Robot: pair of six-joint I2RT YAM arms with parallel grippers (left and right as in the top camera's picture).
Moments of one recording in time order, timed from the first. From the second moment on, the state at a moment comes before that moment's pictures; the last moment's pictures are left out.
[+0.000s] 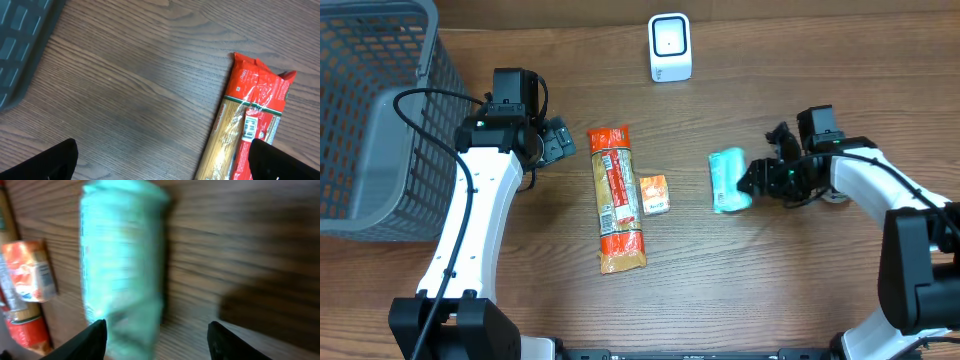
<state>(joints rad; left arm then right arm) -0.02 1.58 1.37 -0.98 -0.19 -0.45 0.11 1.81 1.05 -0.62 -0.50 0.15</state>
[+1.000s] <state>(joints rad) -0.02 1.58 1.37 -0.98 -0.19 -0.45 0.31 1.81 1.04 -0.67 -0.32 0.24</state>
